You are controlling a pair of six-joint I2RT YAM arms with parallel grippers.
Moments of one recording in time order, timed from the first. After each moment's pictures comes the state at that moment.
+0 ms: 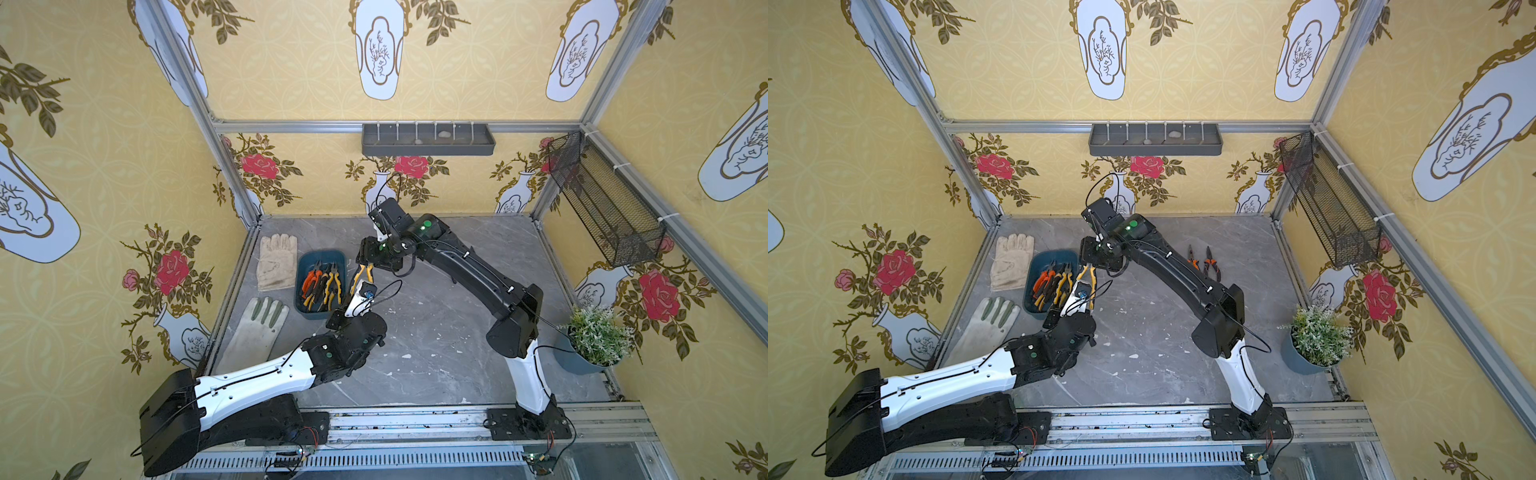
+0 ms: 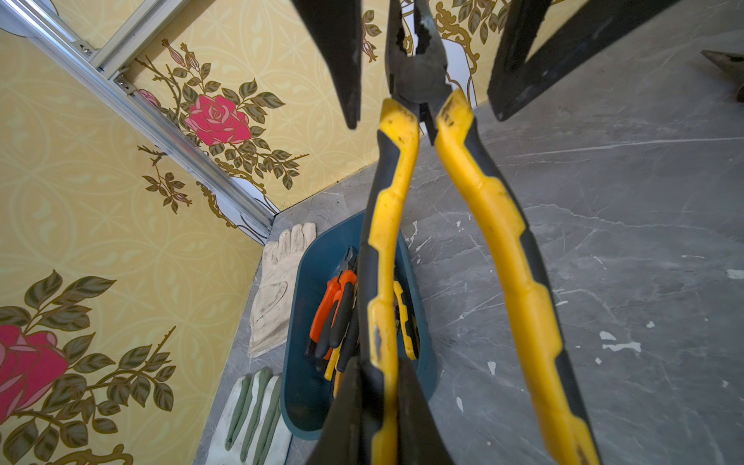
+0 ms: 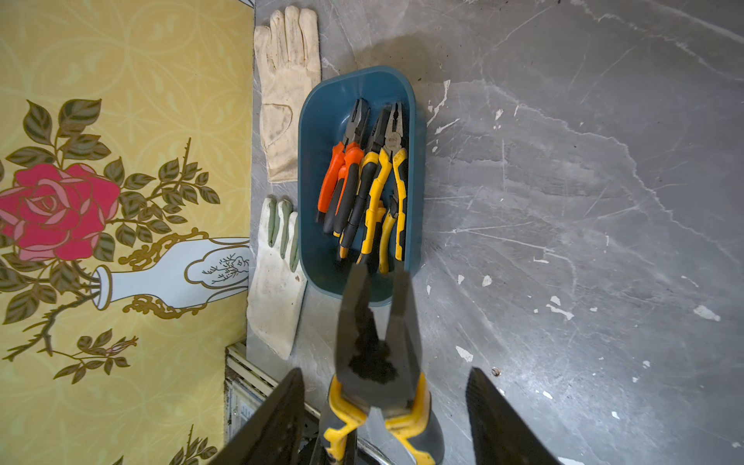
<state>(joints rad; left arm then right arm) -1.07 1.10 0.63 -0.17 -1.10 -0.08 0.93 2.12 2.30 -1.10 -0.15 0.82</state>
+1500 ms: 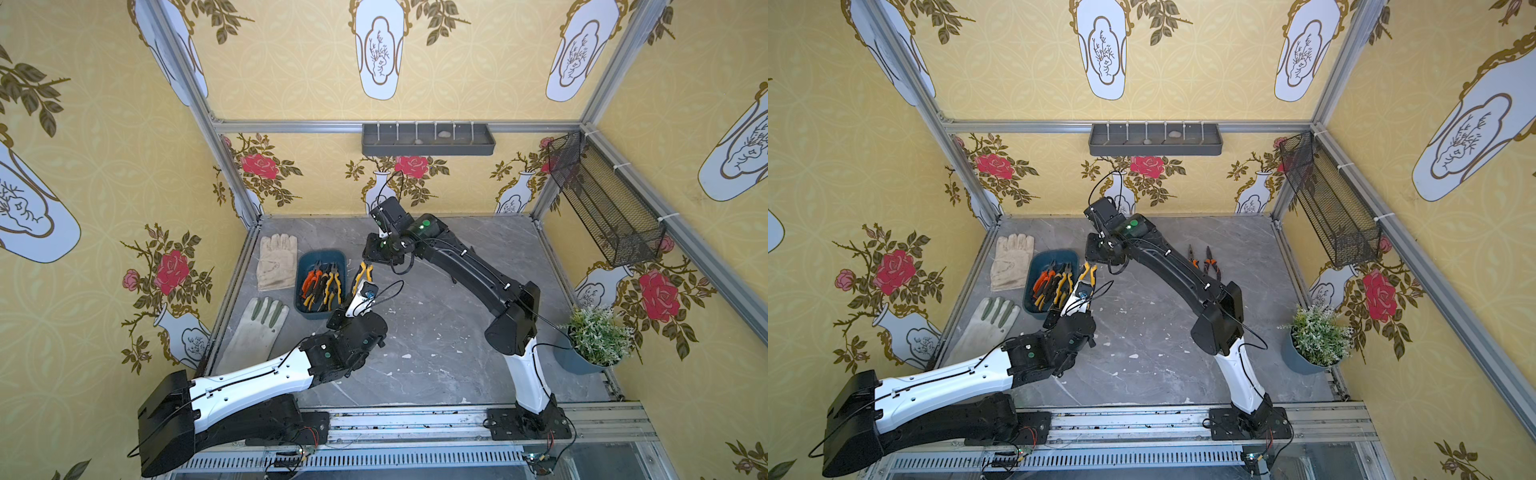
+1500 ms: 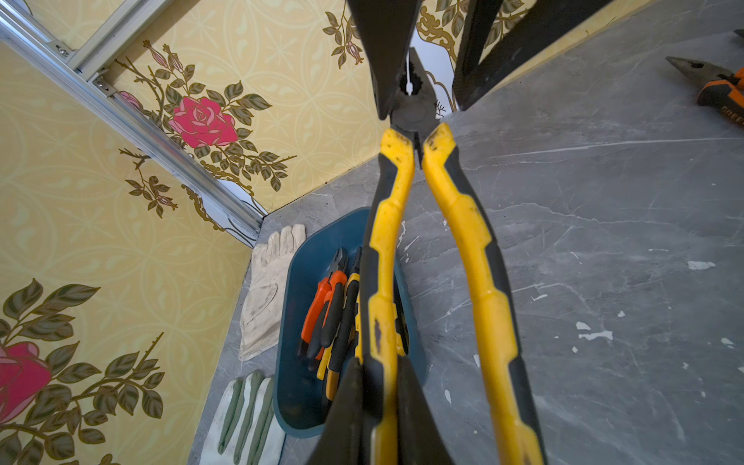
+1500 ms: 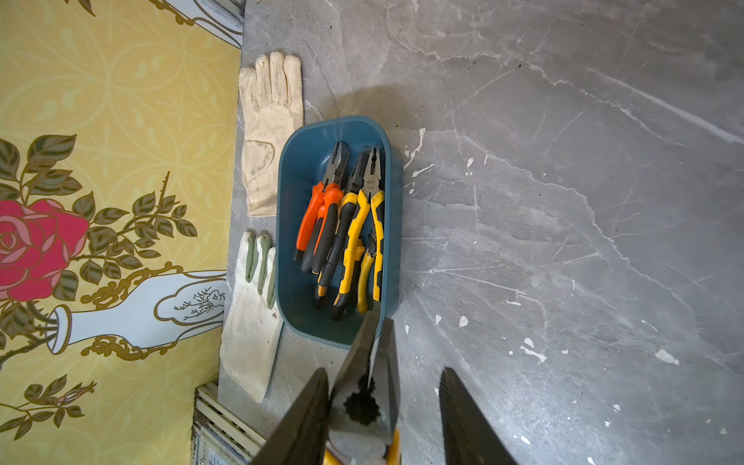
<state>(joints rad) -1.09 1.08 0.66 -0.23 -1.07 -0.10 0.90 2.14 2.29 -1.04 -0.08 0.78</state>
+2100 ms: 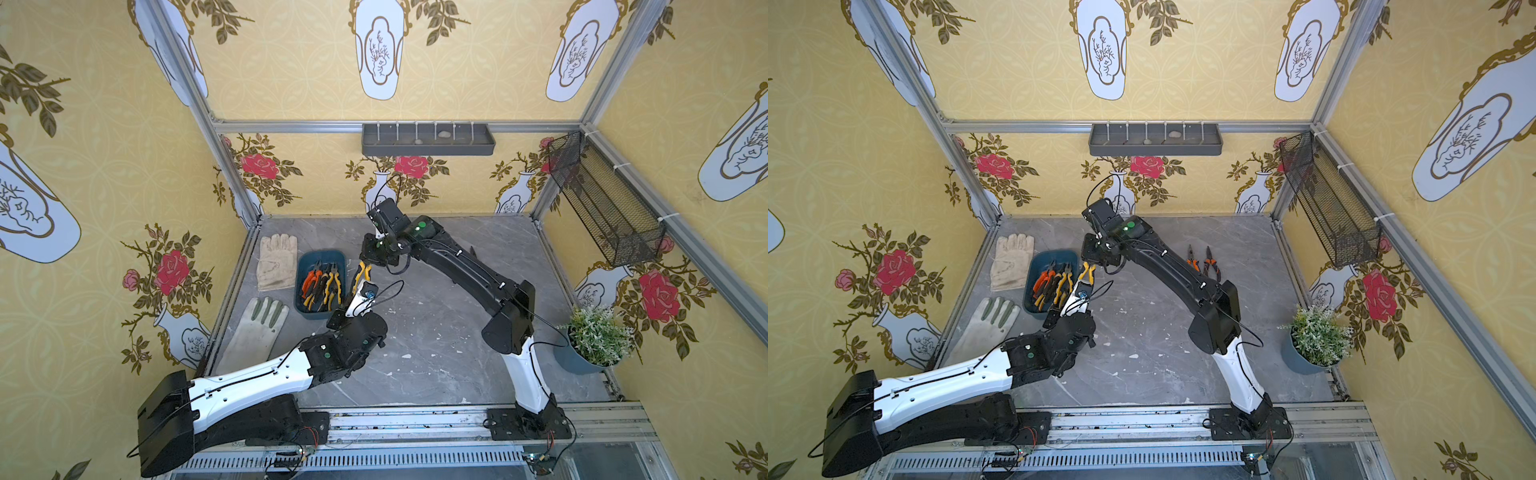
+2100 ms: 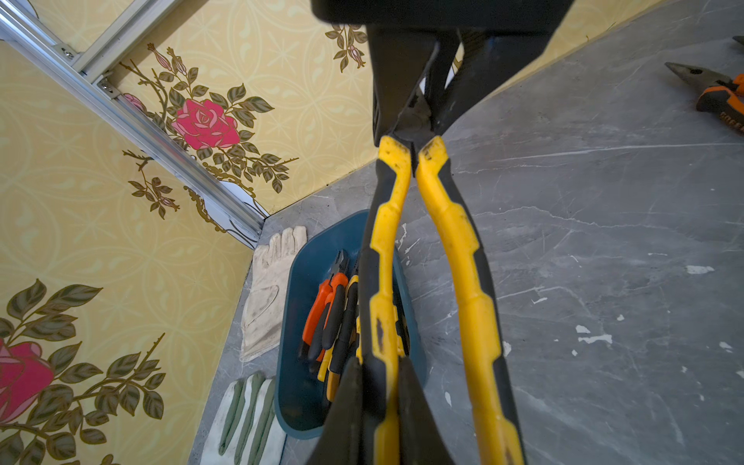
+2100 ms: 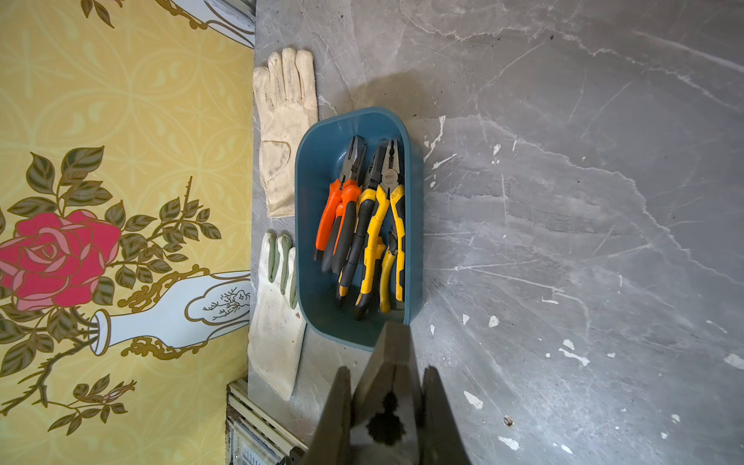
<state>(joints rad) -1.09 1.08 0.66 -0.23 -1.07 -0.10 0.90 2.16 2.28 -1.00 -0.13 0.85</state>
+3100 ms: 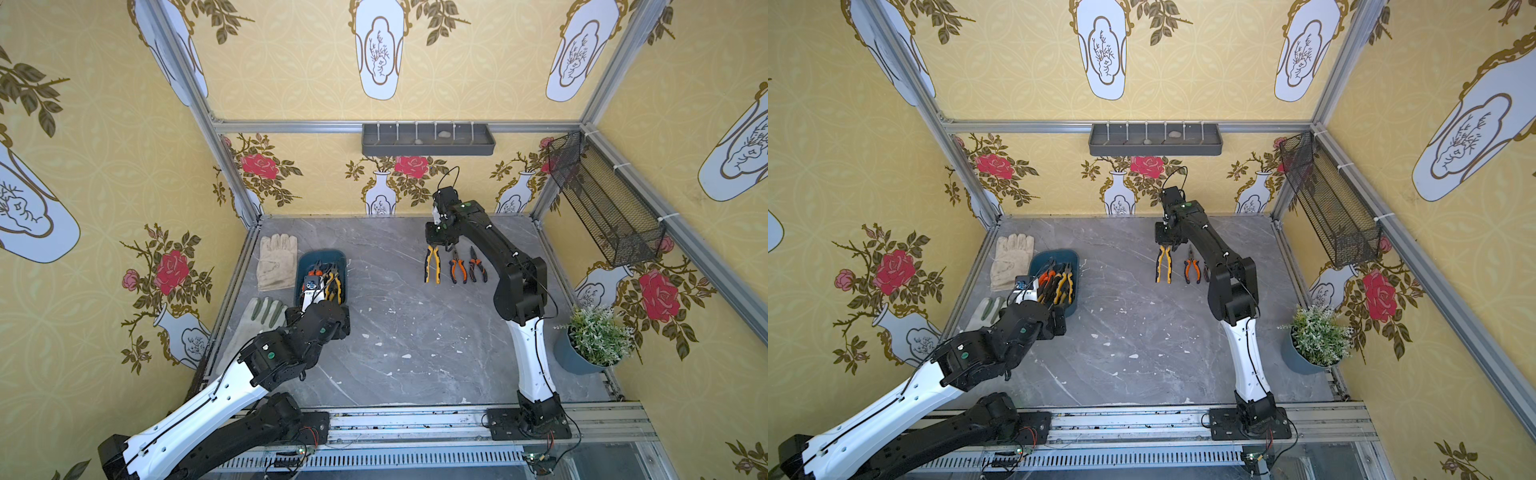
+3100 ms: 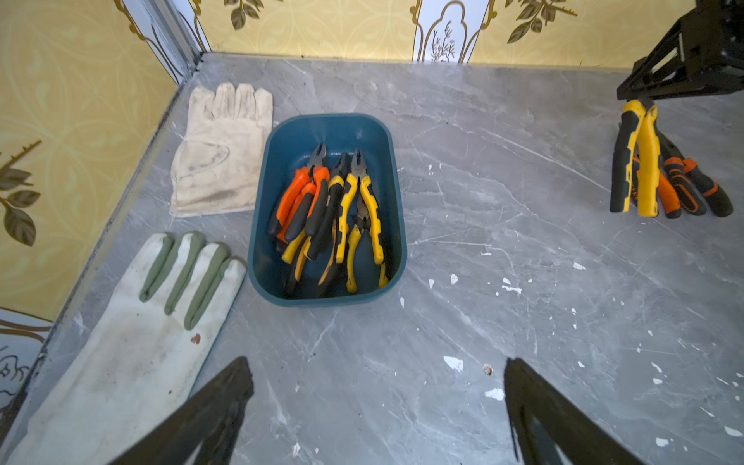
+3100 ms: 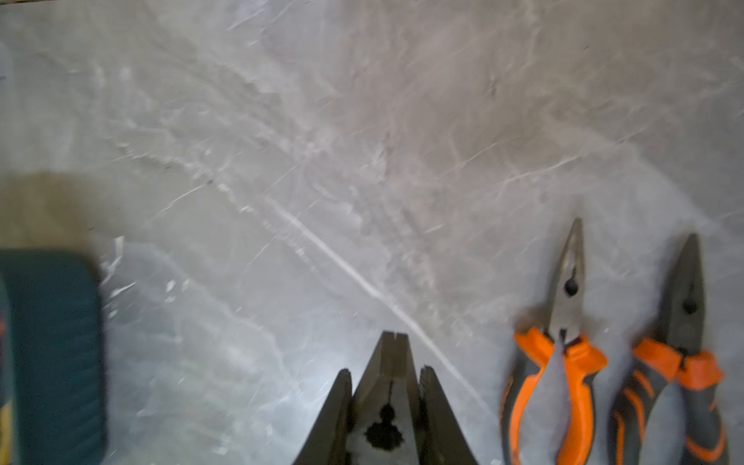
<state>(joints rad) -0.88 0.79 0.83 -0.86 -0.64 -0.65 0.45 2.35 2.26 -1.00 -0.05 0.30</state>
